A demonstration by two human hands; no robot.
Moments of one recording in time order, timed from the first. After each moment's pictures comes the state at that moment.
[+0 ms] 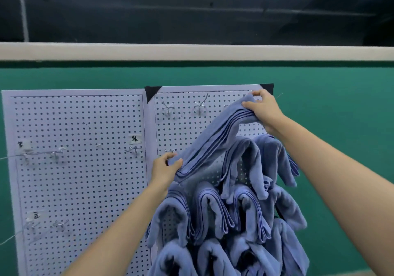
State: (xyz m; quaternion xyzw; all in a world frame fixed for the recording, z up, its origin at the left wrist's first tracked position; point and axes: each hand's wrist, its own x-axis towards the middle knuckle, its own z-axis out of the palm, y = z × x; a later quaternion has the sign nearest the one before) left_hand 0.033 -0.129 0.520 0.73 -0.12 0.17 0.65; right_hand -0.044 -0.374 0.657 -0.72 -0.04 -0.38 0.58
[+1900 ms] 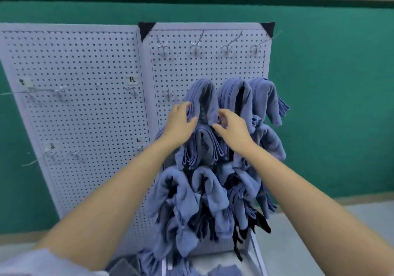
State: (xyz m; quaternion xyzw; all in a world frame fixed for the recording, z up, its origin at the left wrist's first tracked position) left_hand -0.040 -0.153 0.498 0.87 -0.23 0.23 0.36; right_hand -0.097 -0.308 0.484 -0.89 -0.04 -0.30 0.34
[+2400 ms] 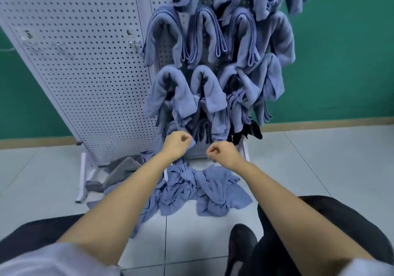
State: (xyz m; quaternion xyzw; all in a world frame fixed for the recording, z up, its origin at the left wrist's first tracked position) left_hand -0.143 -0.112 0.204 0.90 -0.12 -0.08 0.40; right_hand -0.199 -0.282 0.196 -0.93 0.02 0.05 0.36
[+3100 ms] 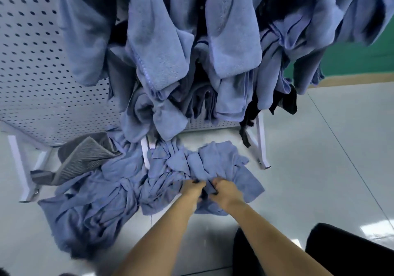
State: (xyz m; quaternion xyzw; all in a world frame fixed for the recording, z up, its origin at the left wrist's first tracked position) left_hand -0.106 -0.192 -0.106 0.67 0.27 -0.39 0.57; right_hand -0.148 -0.307 -0.083 -0.92 0.12 0.26 0.26
